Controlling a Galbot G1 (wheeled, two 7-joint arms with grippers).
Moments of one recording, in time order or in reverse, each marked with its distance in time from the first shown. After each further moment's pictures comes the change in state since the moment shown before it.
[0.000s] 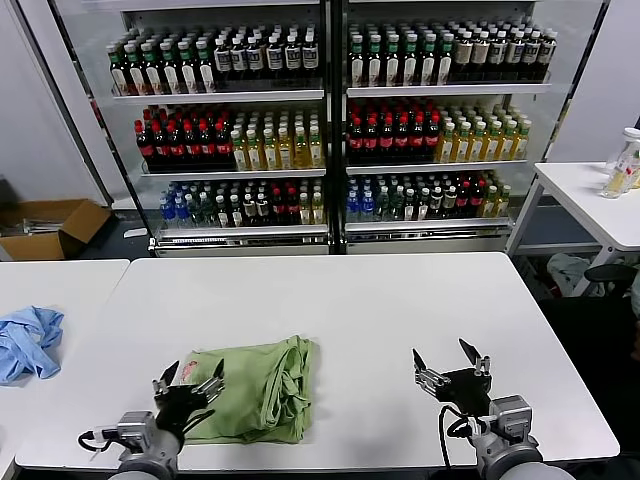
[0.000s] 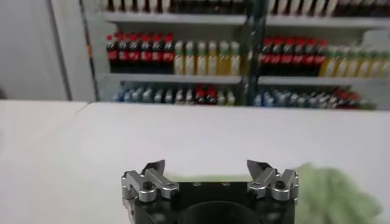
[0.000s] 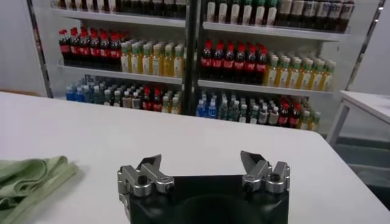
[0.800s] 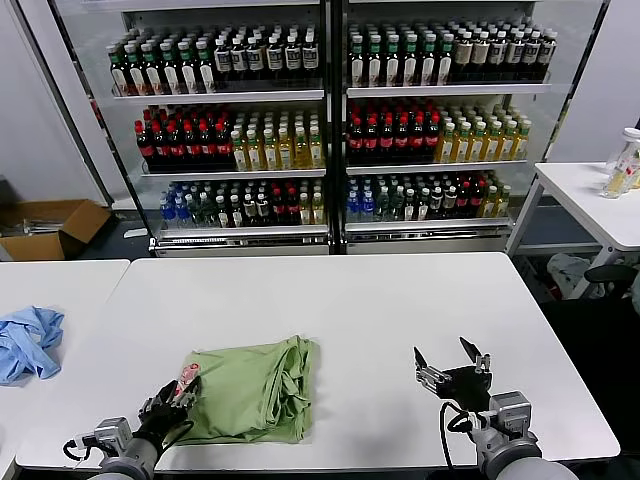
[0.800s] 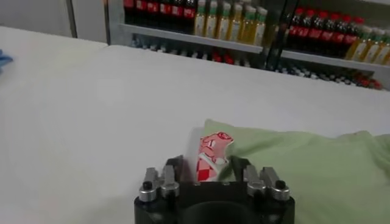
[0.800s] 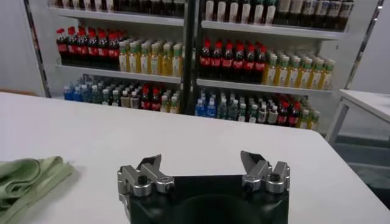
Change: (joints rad) left arm -0.020 0.016 -0.095 0.165 -0.184 0.011 0.110; right arm 0.020 0.001 0.000 -0.022 0.011 0.000 -0.001
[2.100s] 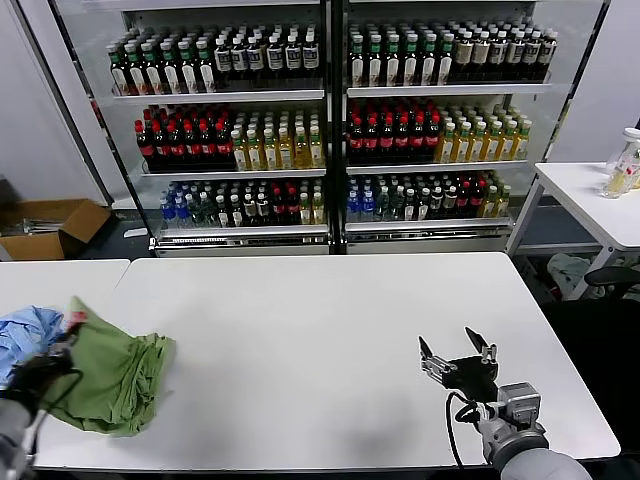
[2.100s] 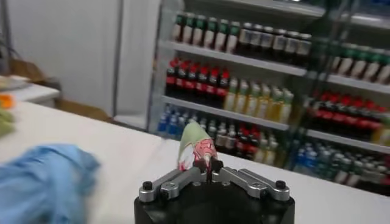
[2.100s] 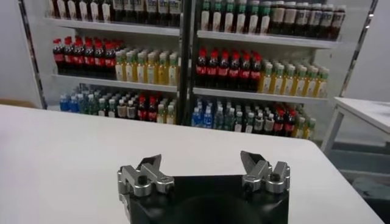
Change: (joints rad) left arm 0.049 0.177 -0.372 -0.238 -0.393 0.104 -0.098; right arm 0.018 -0.009 0.028 0.009 0.024 0.000 0.003
